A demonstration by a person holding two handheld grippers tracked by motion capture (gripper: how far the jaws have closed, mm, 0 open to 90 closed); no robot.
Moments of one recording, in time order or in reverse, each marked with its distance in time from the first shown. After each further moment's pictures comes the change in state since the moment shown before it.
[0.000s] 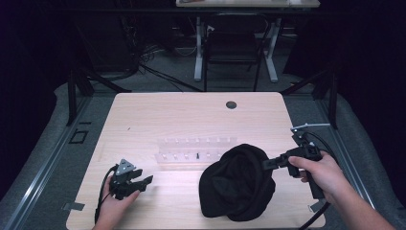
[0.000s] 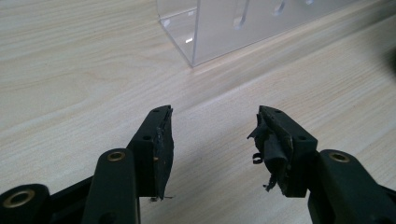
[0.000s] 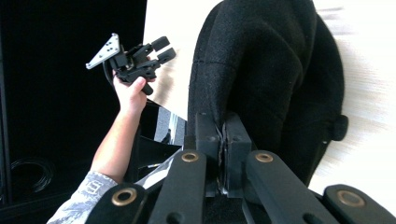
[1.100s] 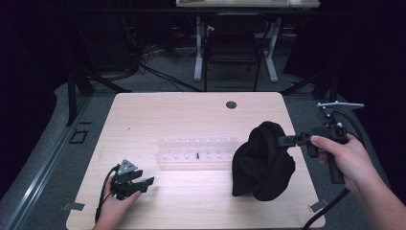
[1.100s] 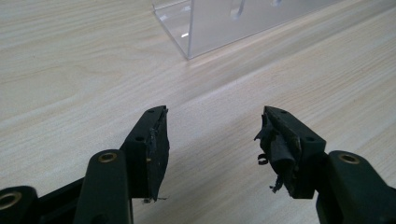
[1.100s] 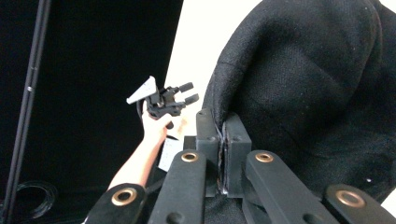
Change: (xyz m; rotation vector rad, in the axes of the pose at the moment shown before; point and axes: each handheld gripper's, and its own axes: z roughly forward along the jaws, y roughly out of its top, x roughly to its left) left arm -0.001 -0.001 0.004 0.013 0.001 -0.003; right arm 0.033 0.011 -0.062 -0.188 0.036 -0.060
